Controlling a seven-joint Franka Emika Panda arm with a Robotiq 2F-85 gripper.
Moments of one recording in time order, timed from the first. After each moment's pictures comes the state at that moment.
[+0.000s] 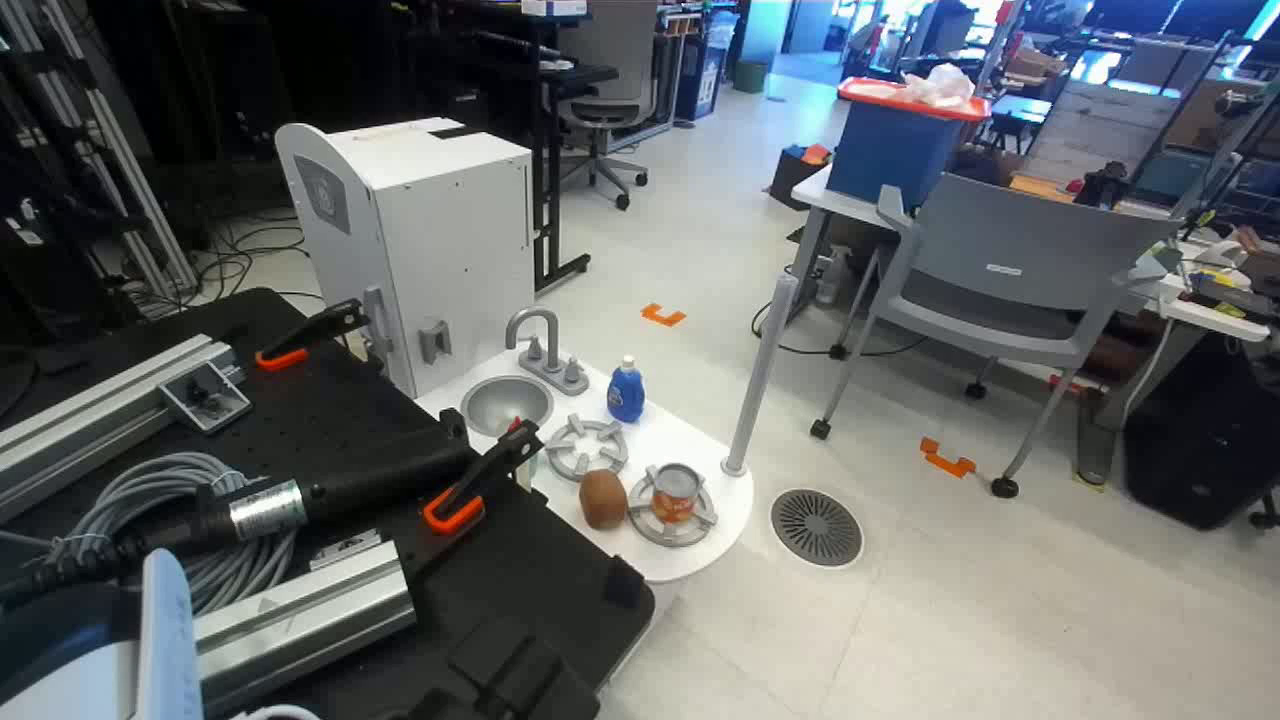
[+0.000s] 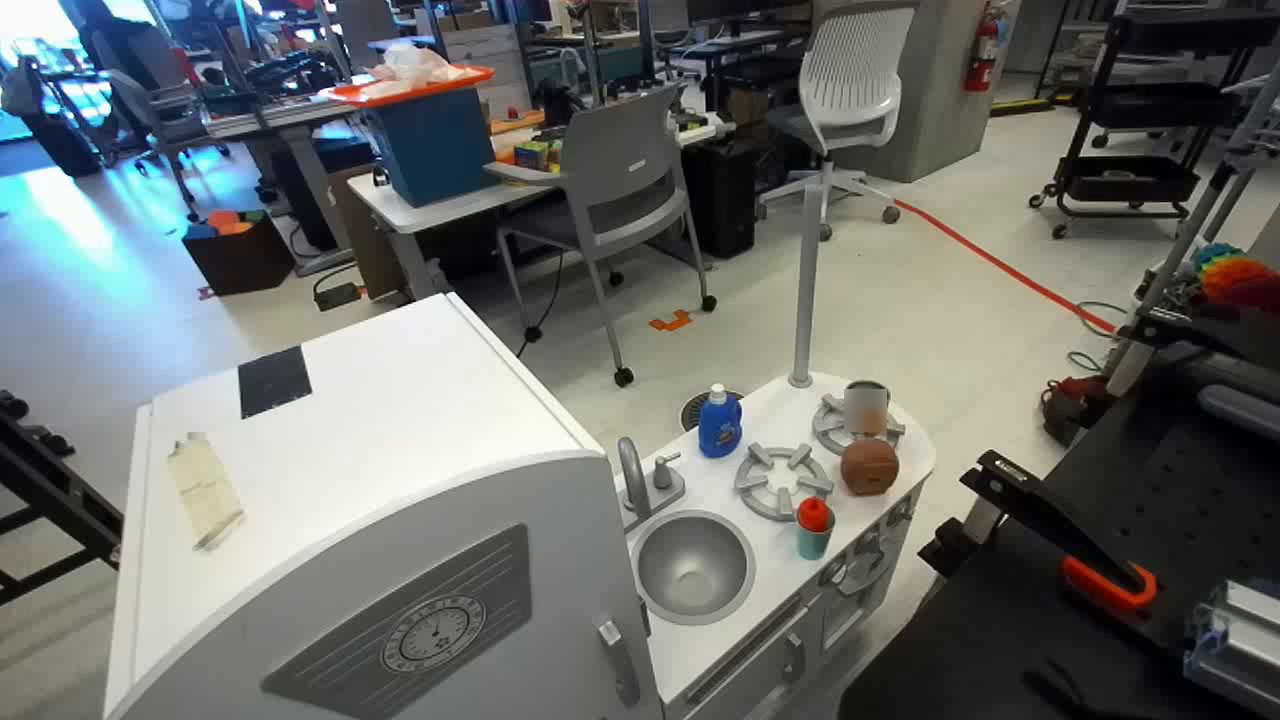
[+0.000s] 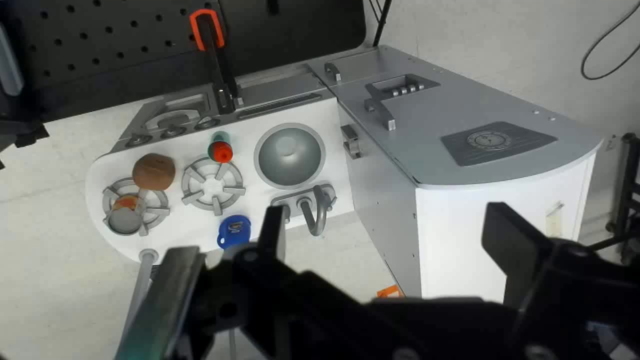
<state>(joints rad) 0.22 -0.65 0.32 -2.73 0.34 2.32 0.44</state>
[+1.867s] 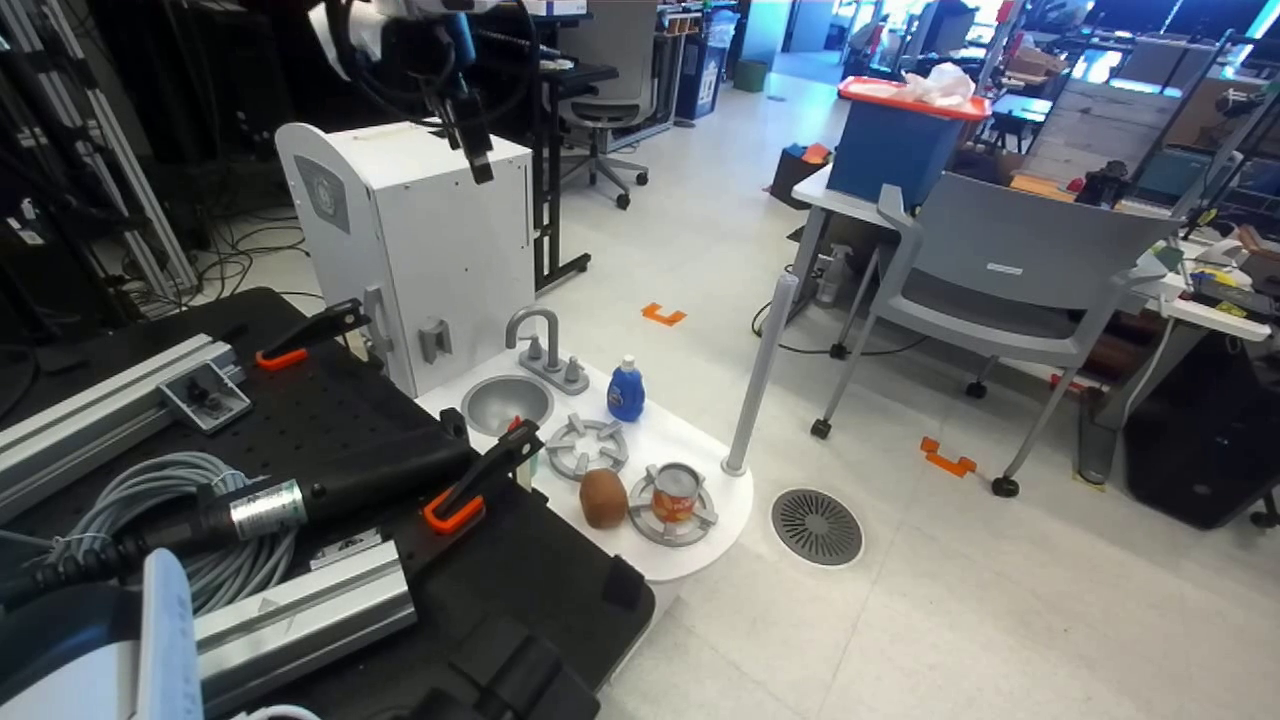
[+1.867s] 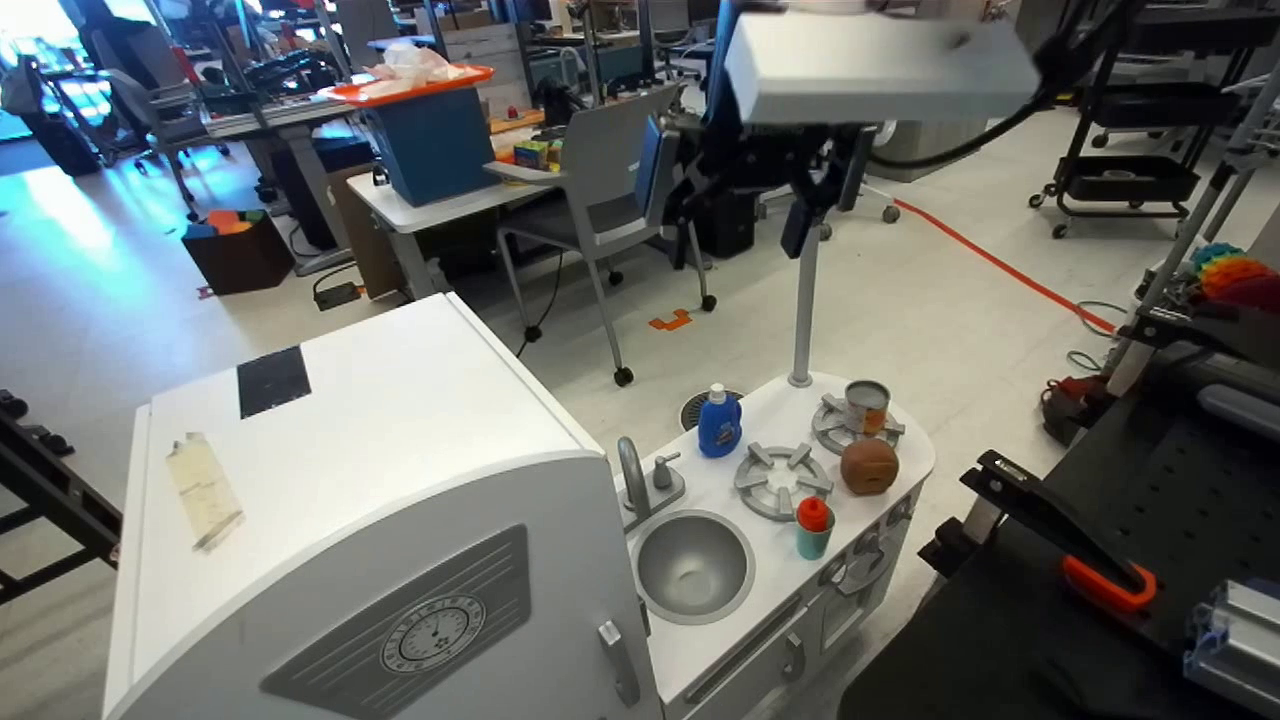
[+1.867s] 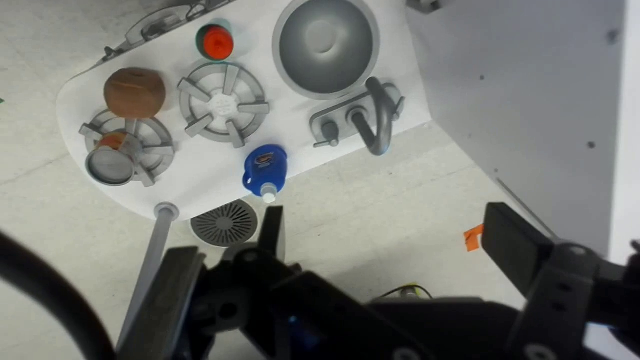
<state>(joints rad) 0.08 0.31 0.23 -2.31 -0.46 2.84 1.05</state>
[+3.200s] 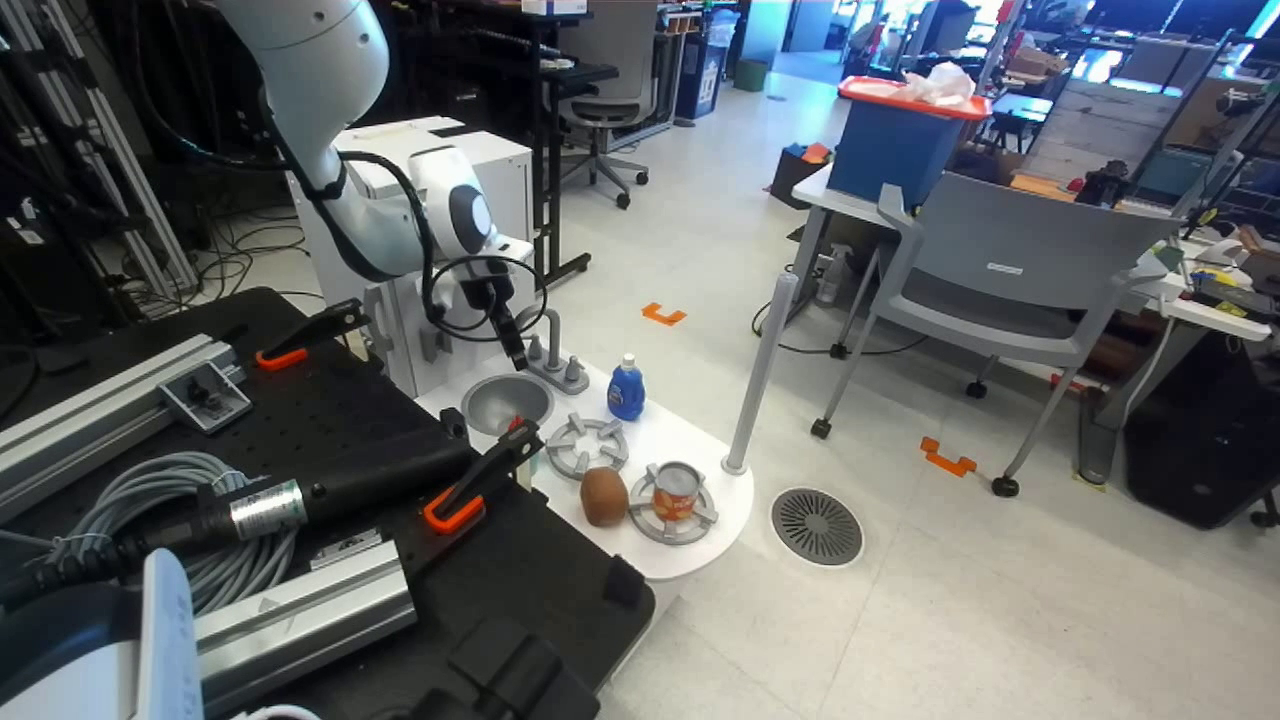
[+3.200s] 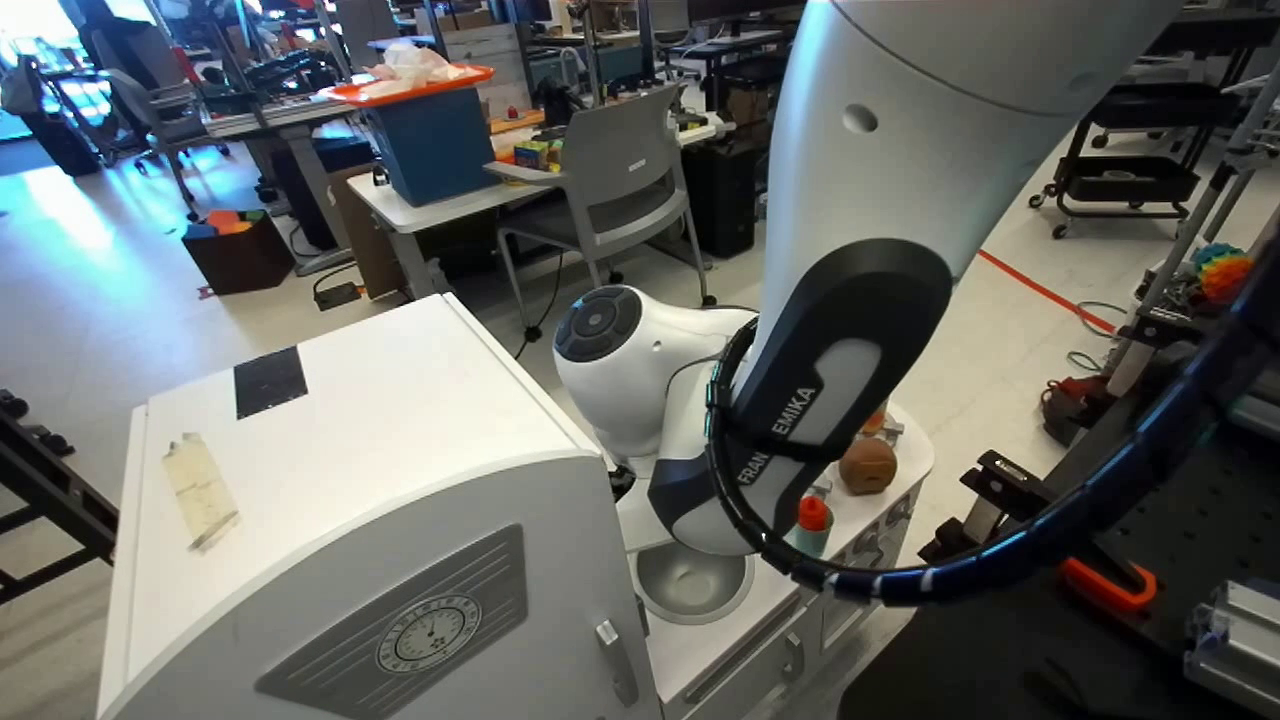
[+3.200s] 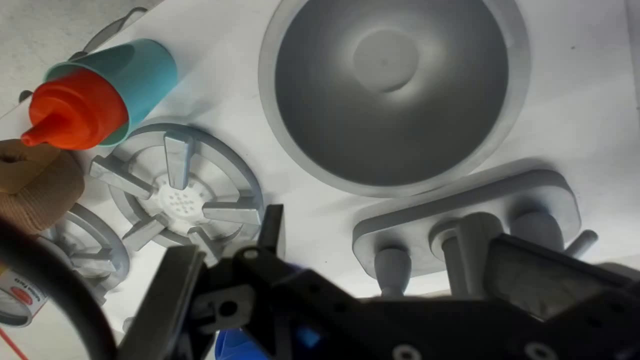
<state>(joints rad) 0.57 1.37 -0.20 -1.35 -0.29 2.70 1.21</state>
